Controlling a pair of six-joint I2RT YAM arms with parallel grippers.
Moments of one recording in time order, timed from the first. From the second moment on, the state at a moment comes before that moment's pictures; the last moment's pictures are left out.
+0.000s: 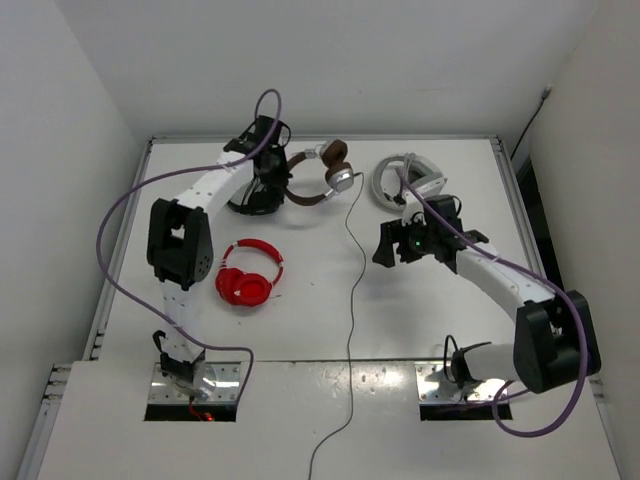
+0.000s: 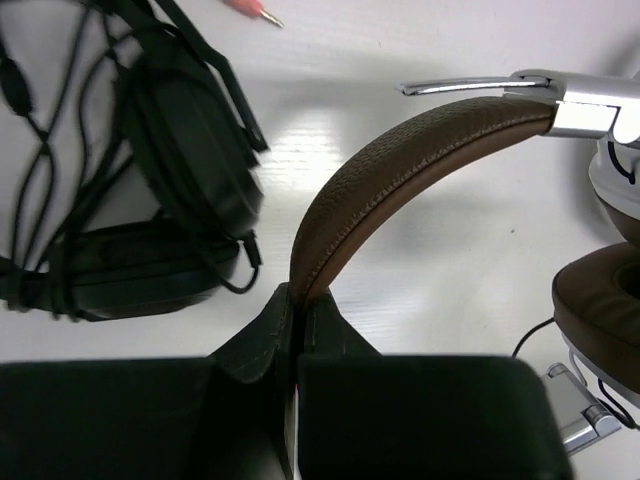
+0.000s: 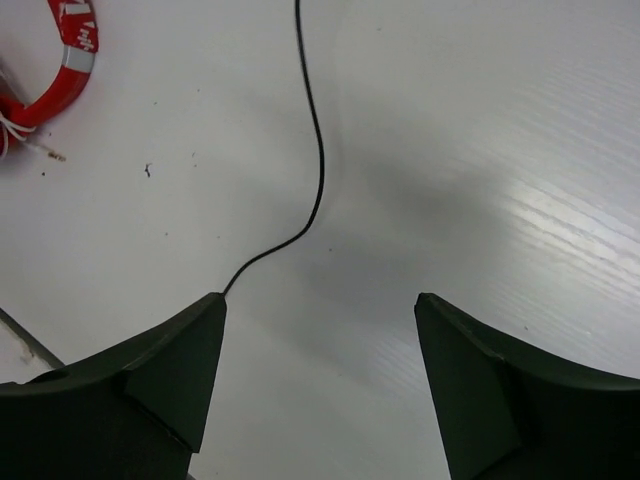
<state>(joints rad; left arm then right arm) -0.34 2.07 1.82 -0.63 -0.05 -0.50 0.25 1.32 0.73 -0.25 -0.41 0.05</state>
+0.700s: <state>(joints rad) -0.21 2.04 1.82 -0.64 0.15 -0.53 0.44 1.71 0.80 0.02 -0.35 0.18</state>
